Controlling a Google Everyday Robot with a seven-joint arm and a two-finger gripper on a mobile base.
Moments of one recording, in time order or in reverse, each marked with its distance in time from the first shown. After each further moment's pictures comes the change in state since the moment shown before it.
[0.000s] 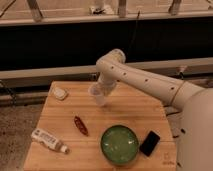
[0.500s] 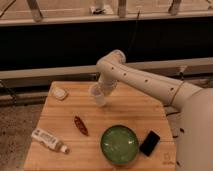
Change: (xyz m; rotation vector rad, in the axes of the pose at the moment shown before) arm 0.003 0.001 0.005 0.001 0.001 0.010
